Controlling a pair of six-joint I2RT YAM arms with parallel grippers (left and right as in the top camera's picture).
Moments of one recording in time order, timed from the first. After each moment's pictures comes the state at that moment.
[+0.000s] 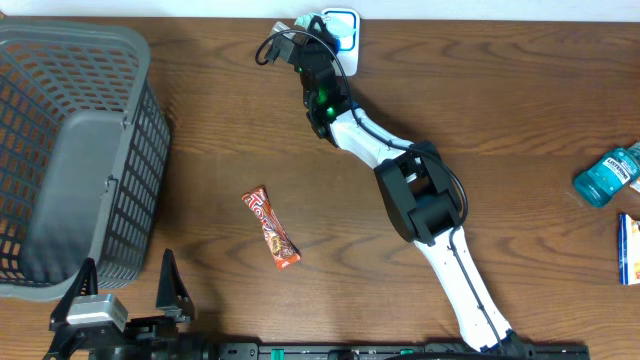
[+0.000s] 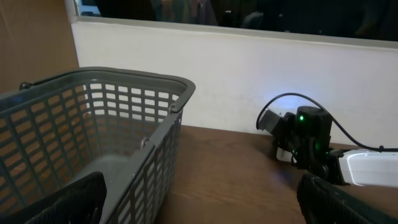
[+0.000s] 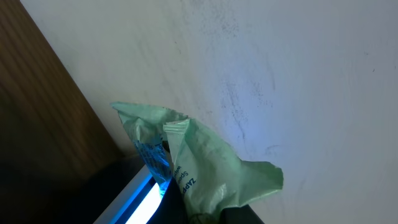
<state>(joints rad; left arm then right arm) 0.00 0.01 0.83 -0.82 -0.07 -0.08 0.56 2.66 2.05 0.52 0.53 -1.10</state>
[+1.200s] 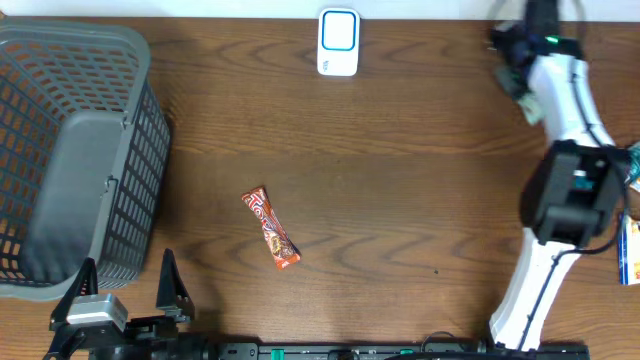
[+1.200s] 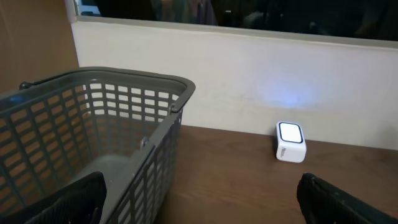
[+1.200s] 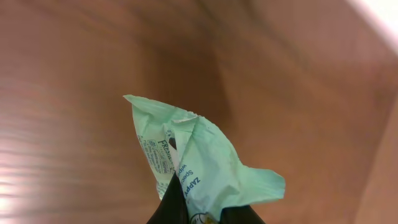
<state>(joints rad) 0.00 0.01 0.82 -0.82 -0.07 -0.08 -0.18 2.31 2.00 -0.79 0.26 -0.59</state>
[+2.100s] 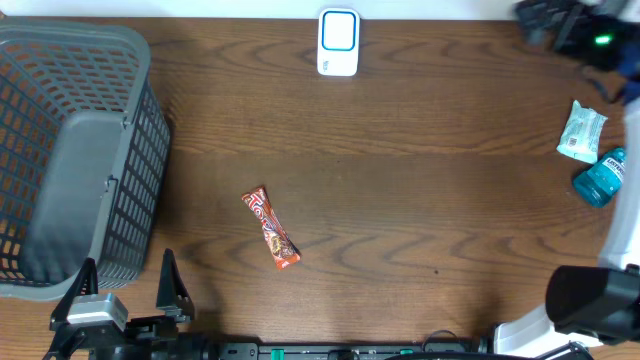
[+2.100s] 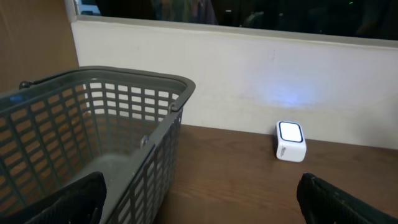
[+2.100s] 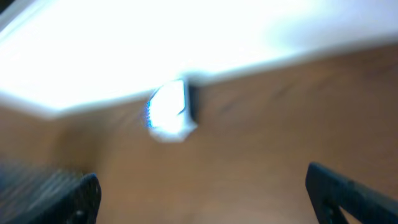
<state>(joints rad) 0.00 0.01 0.82 -0.83 -0.07 -0.08 -0.20 1.77 1.98 -0.96 -0.63 0.20</state>
